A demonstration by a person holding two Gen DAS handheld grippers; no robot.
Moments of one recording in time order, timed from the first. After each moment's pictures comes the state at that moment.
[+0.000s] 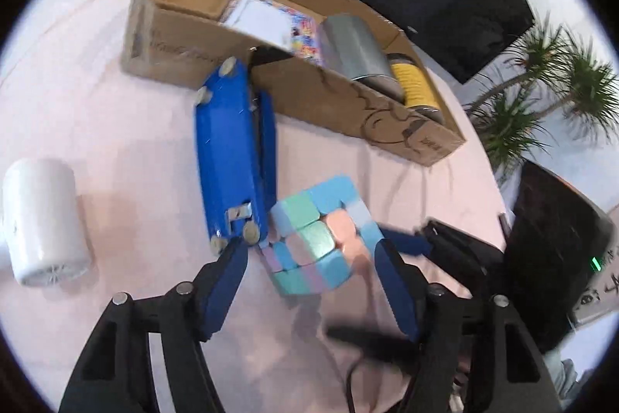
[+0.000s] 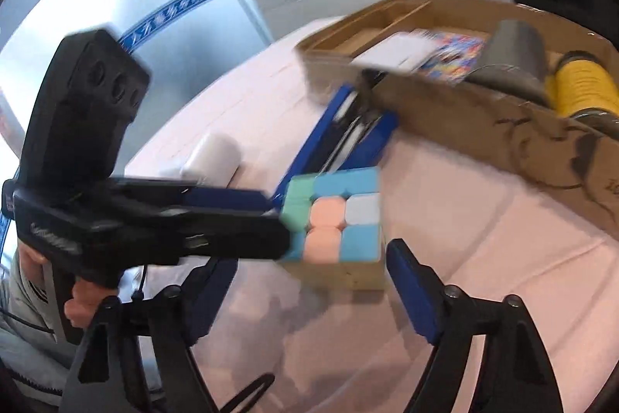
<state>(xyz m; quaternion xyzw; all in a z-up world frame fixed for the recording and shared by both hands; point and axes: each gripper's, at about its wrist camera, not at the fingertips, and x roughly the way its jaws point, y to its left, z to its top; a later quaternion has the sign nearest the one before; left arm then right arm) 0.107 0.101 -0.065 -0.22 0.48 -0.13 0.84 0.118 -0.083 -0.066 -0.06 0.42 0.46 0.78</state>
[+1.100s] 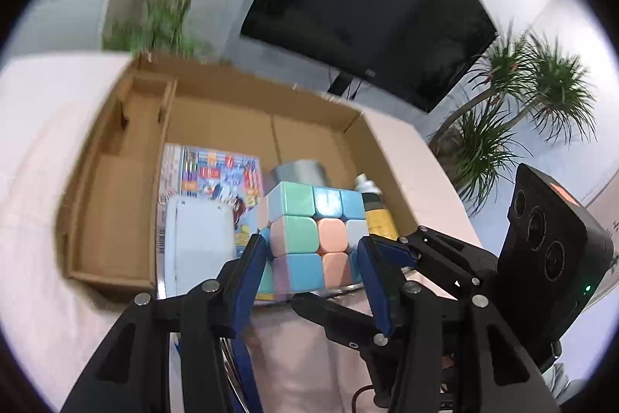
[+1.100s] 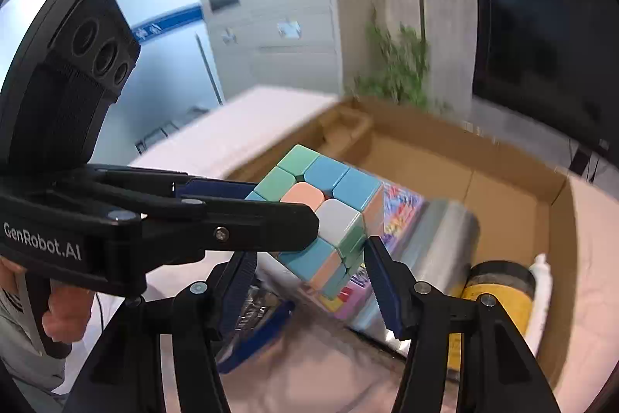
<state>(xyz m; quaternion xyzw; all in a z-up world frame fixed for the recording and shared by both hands) 0.287 0.127 0.013 -0.18 0.43 -0.21 0.86 0.254 -0.041 0.041 -0.10 0.35 0.36 0.86</state>
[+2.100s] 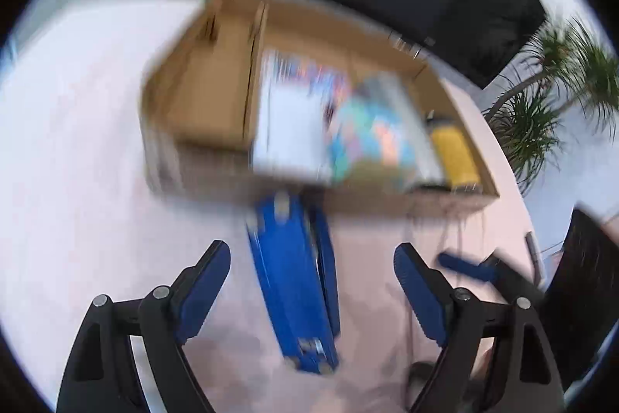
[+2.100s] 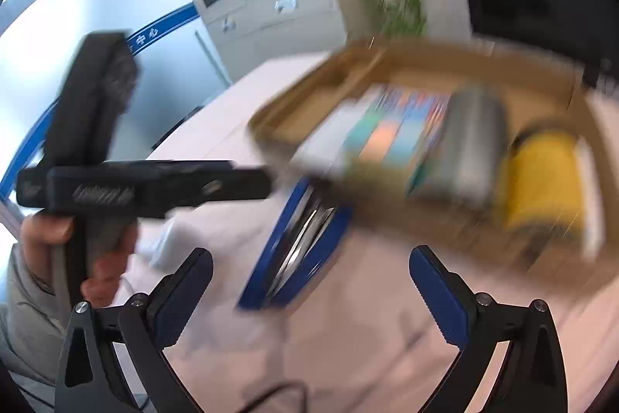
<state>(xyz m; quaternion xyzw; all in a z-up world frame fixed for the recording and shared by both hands) 0.216 0.155 -0.048 -0.18 0.50 -0.13 0.84 0.170 -0.061 -0.026 -0.02 0.40 0.38 0.83</state>
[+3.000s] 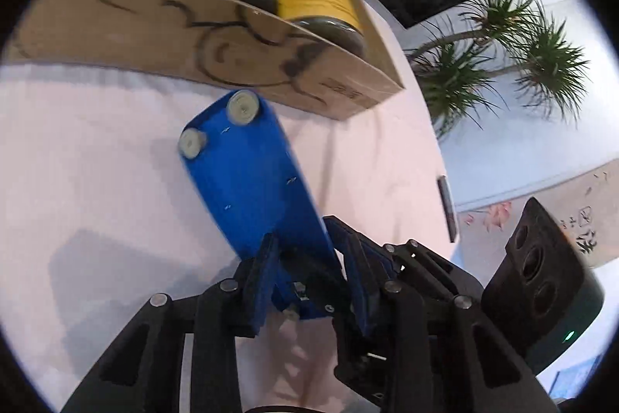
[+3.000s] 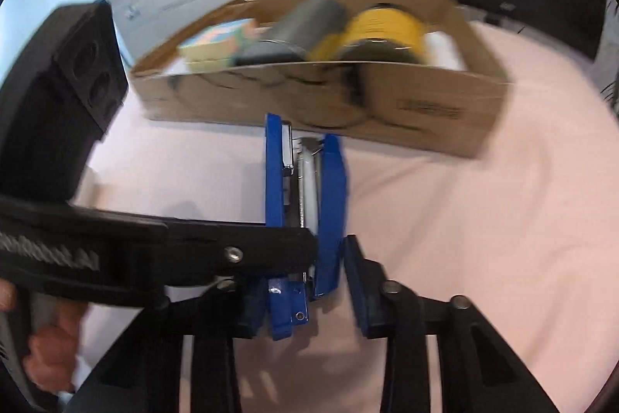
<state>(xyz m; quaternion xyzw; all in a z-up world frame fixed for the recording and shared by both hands) 0.188 -0.004 -0.100 -0.26 0.55 -0.30 0.73 0.149 -0.162 -0.075 -0.06 0.43 0.19 0.88</state>
